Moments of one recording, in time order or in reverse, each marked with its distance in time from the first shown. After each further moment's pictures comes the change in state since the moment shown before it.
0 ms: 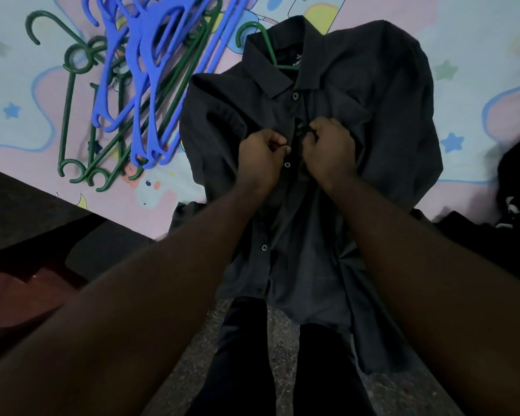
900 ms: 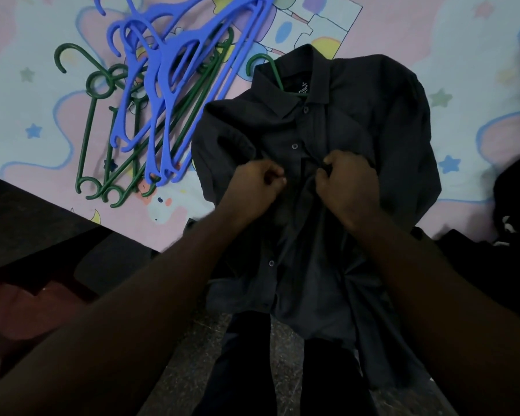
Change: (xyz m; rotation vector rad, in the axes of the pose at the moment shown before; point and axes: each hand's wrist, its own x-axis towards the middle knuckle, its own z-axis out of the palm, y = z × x) left_hand -0.020 0.004 -0.048 0.188 -0.183 0.116; right_hand -0.029 -0.006 -0.038 -0.215 -0.030 -0.048
